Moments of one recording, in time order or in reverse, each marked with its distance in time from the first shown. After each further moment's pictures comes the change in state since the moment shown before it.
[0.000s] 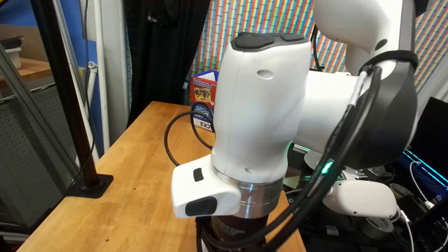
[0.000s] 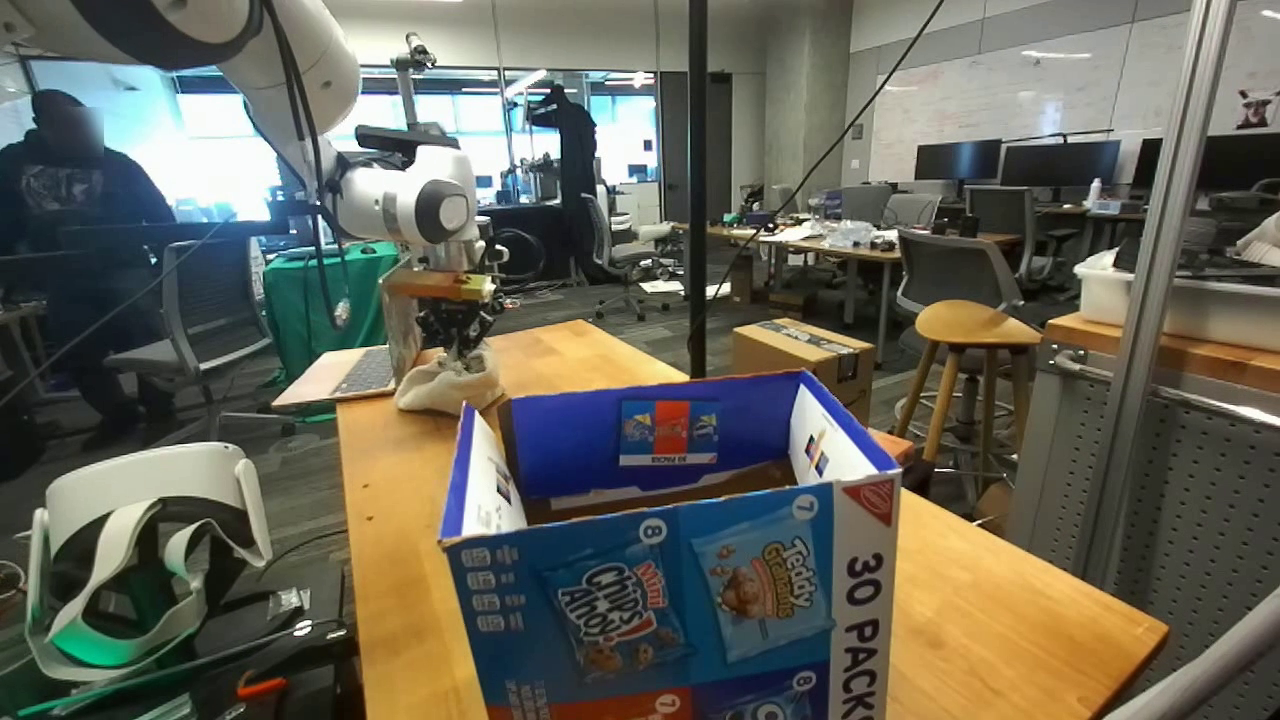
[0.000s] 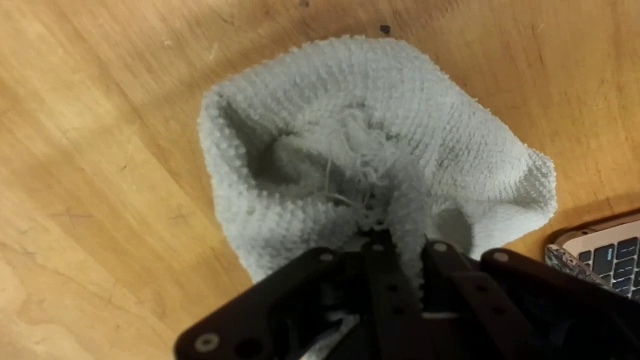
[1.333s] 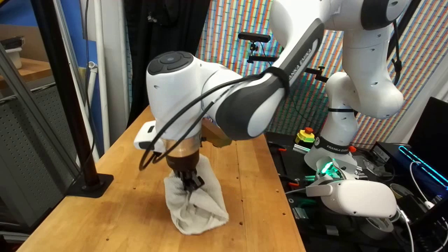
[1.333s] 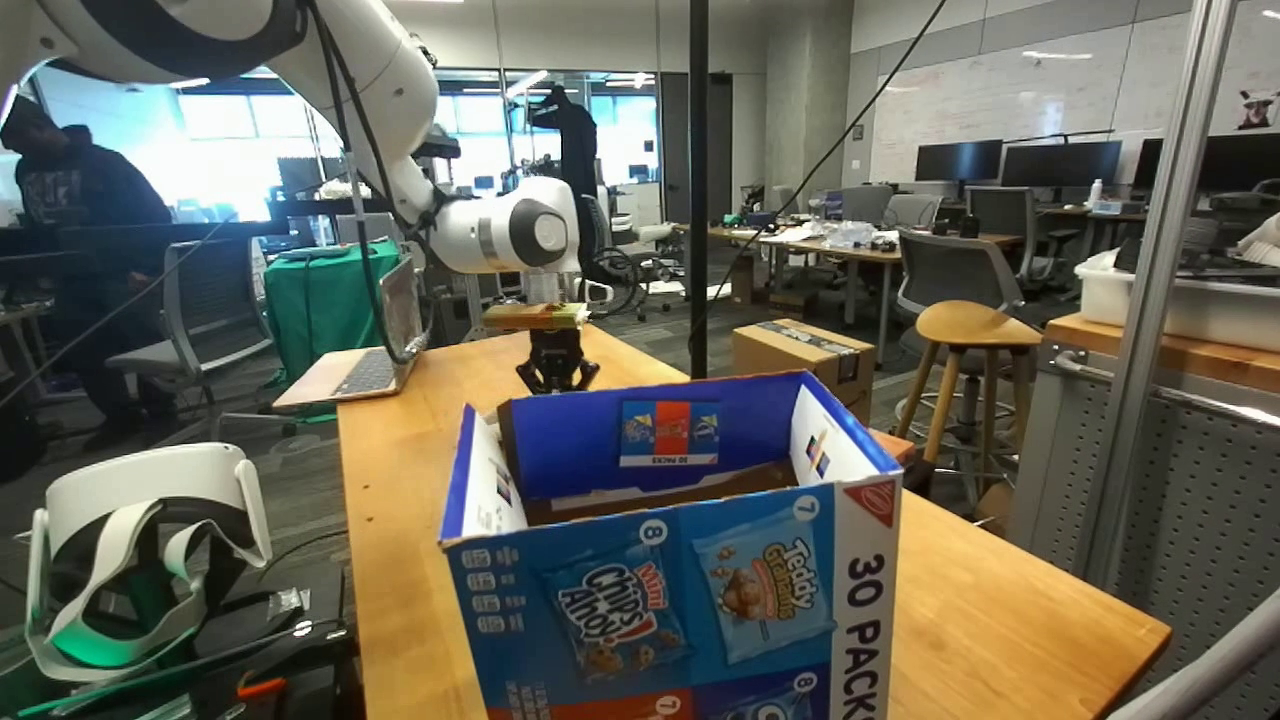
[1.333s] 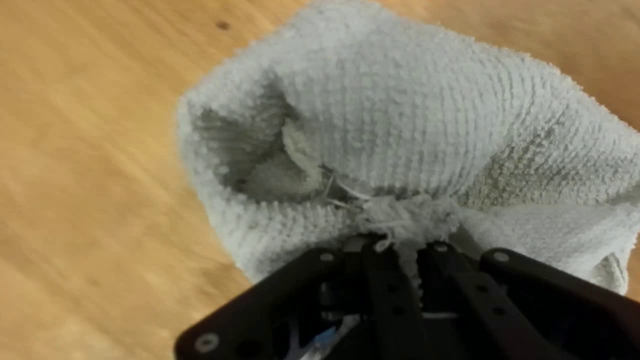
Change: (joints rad) arm -0.053 0.055 -0.261 0.041 -0.142 -0.171 0.071
